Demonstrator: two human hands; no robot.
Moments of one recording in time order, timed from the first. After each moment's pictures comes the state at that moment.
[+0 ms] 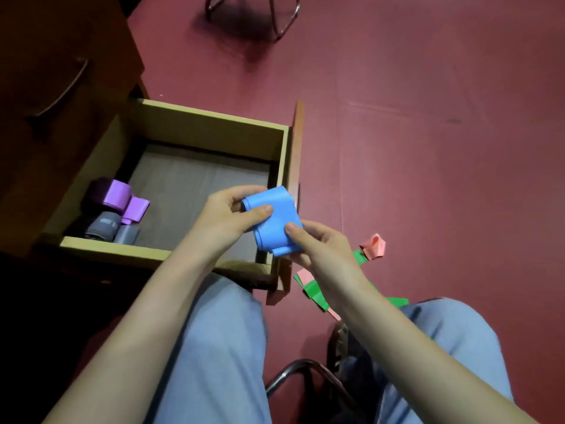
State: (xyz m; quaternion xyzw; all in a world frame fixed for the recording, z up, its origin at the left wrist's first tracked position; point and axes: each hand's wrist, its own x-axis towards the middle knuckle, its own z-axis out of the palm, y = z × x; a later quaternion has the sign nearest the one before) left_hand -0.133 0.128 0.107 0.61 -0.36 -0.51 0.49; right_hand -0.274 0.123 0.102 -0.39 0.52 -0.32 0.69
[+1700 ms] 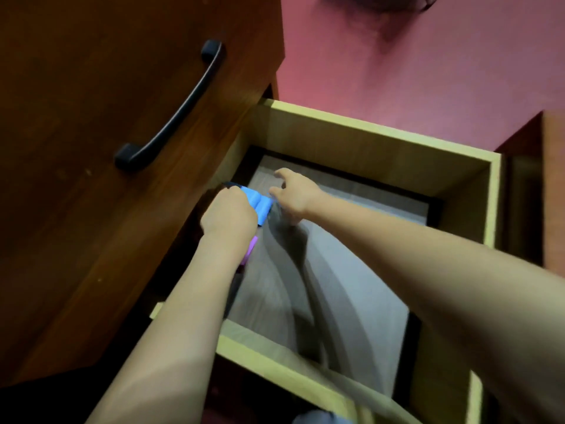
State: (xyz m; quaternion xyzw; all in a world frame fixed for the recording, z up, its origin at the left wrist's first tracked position) left_hand 0.087 0.034 -0.010 0.93 -0.31 -0.18 -0.01; right_hand 0.023 -0.053 -0.036 -0.79 0.39 0.05 0.47
